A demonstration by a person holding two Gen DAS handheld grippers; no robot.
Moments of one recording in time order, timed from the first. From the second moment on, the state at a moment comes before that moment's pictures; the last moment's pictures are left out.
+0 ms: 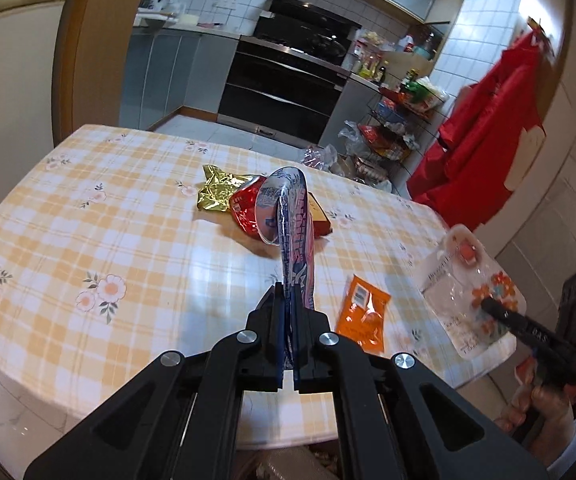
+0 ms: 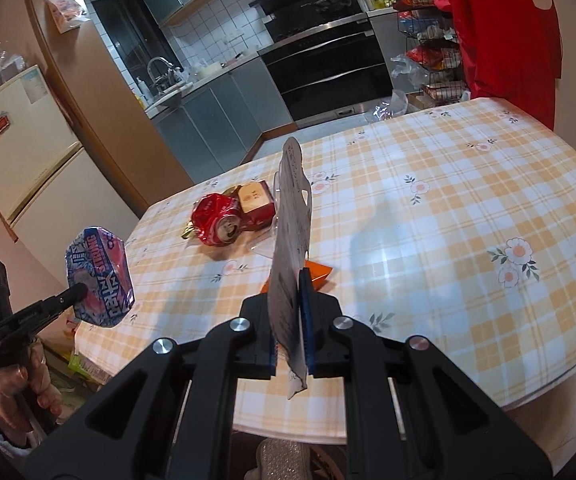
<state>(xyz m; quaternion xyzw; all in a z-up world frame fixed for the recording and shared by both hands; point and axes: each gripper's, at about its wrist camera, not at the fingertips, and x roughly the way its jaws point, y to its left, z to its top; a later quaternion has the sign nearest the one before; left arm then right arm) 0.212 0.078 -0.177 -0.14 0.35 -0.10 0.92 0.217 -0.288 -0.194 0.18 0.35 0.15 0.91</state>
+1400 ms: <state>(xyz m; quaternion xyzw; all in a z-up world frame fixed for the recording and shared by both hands) 0.044 0.042 -0.153 -0.11 0.31 -0.12 0.94 0.077 -0.257 -0.174 0.13 0.40 0.30 0.86</state>
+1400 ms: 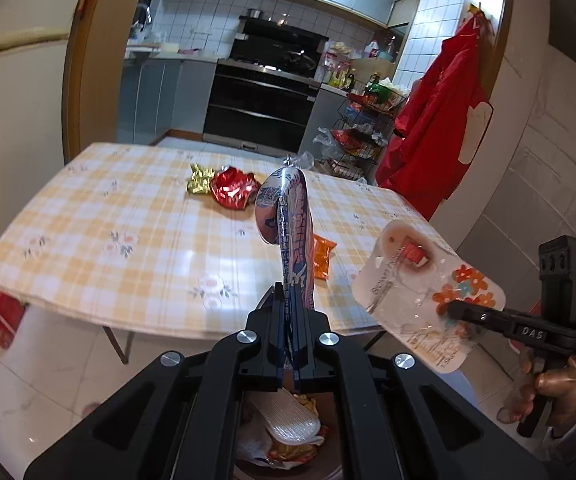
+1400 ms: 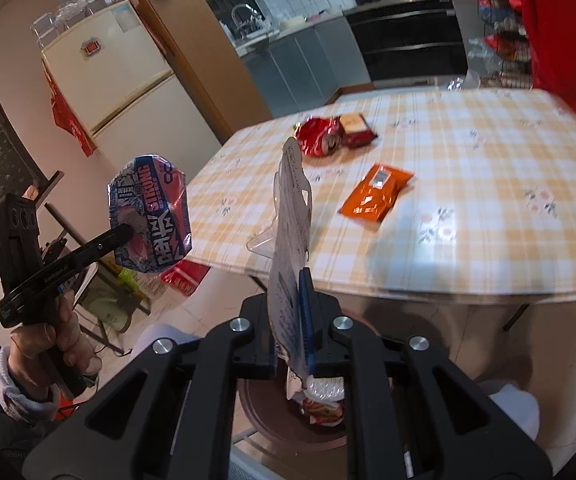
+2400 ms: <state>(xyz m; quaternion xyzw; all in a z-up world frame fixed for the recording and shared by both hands) 0.027 0.045 -0.188 -0.14 0.33 -0.13 0.92 0.079 -0.230 -0.189 0.08 0.42 0.26 0.87</state>
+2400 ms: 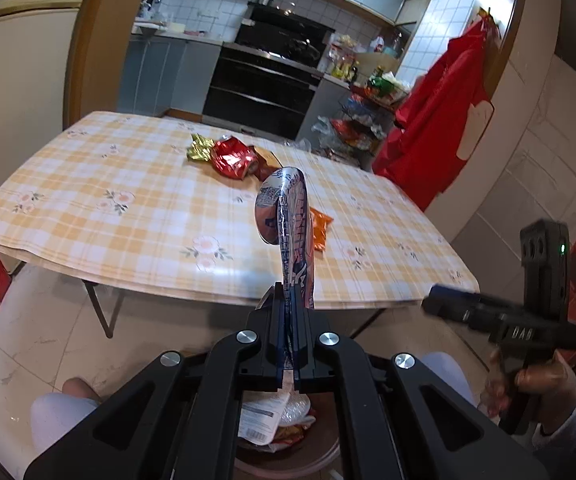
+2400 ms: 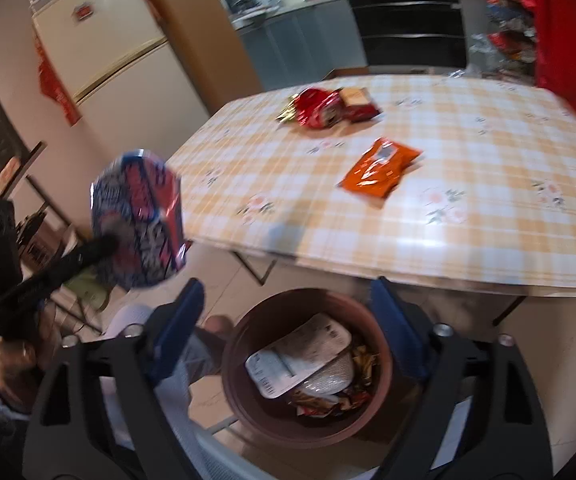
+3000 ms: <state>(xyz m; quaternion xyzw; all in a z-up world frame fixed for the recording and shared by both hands) 0.030 0.039 -0.202 -0.15 0.35 -0.10 0.92 0.087 -0.258 -0.198 0.11 0.42 0.20 0.88</state>
